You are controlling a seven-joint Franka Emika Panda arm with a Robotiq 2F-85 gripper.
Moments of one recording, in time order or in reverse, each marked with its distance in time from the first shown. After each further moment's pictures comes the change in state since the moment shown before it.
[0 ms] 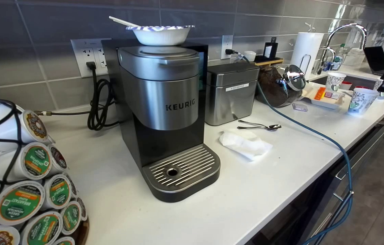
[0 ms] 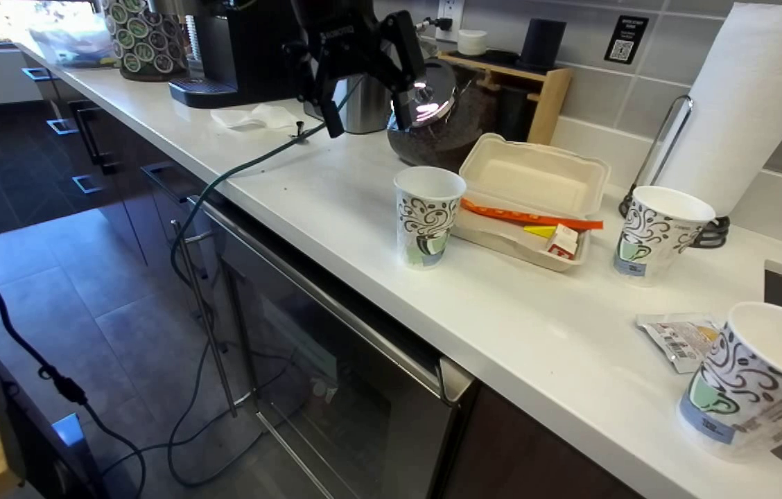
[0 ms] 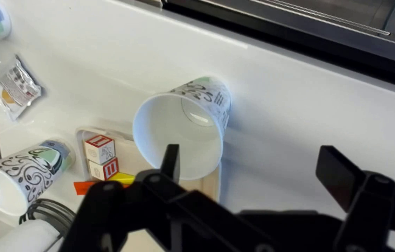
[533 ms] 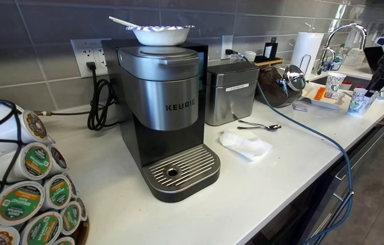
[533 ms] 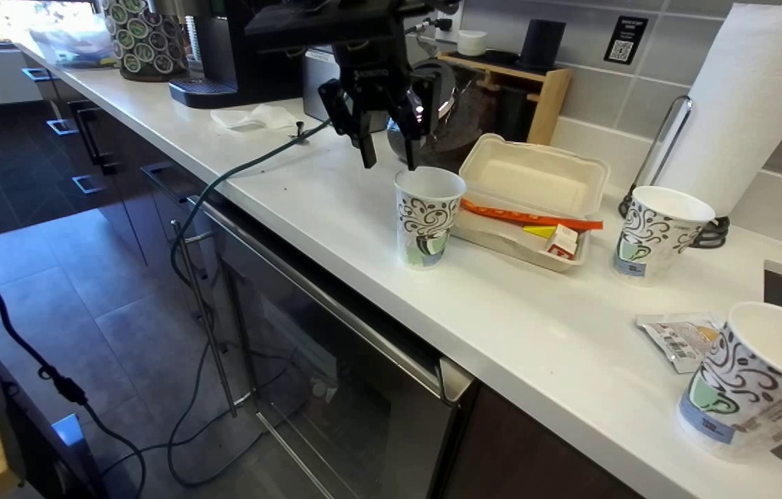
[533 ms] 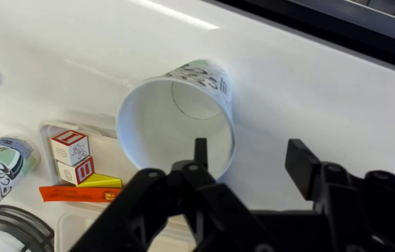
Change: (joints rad) arm -0.058 0.152 0.043 0.133 0.221 -0.045 -0.201
